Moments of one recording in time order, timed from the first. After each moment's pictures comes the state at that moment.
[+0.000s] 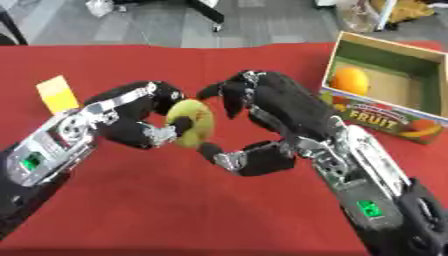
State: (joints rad) left arm -0.66 0.44 -0.58 -1.60 0.22 0.05 -0.39; right arm -0.47 -0.37 0.46 -1.98 0.77 -0.16 0.26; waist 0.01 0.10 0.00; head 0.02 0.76
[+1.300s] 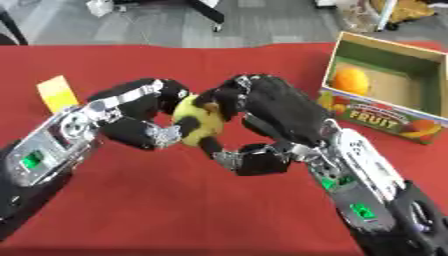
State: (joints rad) left arm -0.67 0.43 -0.58 -1.66 0.26 0.07 -0.42; right arm -0.46 -0.38 0.46 -1.98 0.87 -0.18 0.23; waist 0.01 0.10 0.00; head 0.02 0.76
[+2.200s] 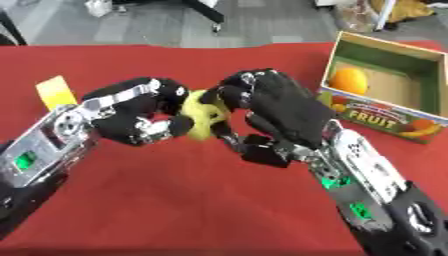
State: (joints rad) left arm -0.66 0.44 -0.57 -1.69 0.32 0.07 -0.46; right arm -0.46 -0.38 0.46 -1.96 0.93 -0.20 0.12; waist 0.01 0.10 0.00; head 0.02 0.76
